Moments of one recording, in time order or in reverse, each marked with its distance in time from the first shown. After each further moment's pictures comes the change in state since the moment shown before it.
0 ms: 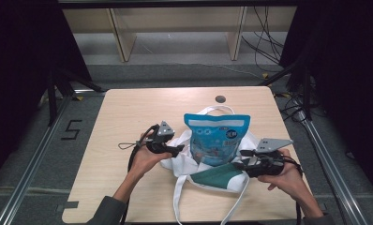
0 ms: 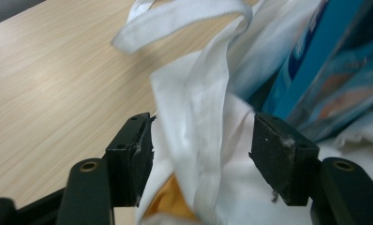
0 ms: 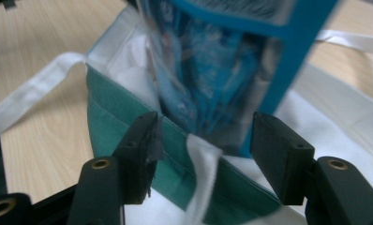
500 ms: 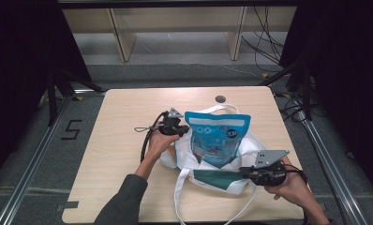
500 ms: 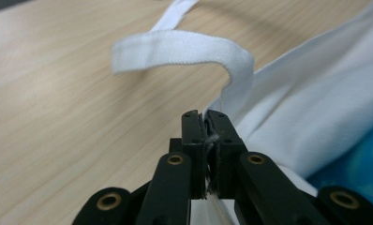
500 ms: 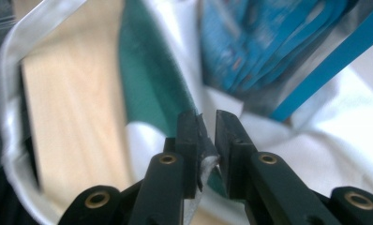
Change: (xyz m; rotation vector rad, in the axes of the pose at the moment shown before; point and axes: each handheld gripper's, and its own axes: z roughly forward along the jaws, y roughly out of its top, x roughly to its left) left arm 0.038 0.019 0.061 0.014 0.010 -0.128; right arm 0.019 -0.016 -0.016 0.134 0.053 -0.155
